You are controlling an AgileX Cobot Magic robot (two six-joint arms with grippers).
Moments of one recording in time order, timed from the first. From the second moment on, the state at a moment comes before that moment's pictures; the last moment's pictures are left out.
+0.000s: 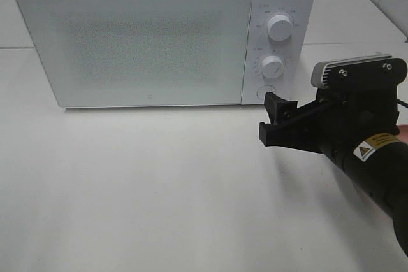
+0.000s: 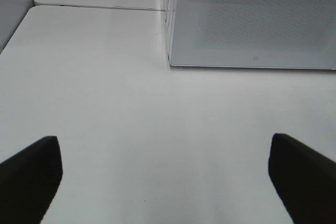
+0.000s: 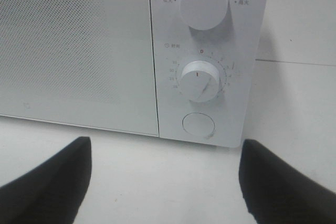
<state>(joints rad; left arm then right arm) 0.08 -0.01 -0.51 -0.19 1.04 0.08 0.76 1.62 -0.28 0.63 -1.12 -0.14</state>
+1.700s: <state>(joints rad) 0.08 -0.01 -0.51 -0.19 1.04 0.08 0.76 1.63 -0.28 0.75 -1.07 1.19</state>
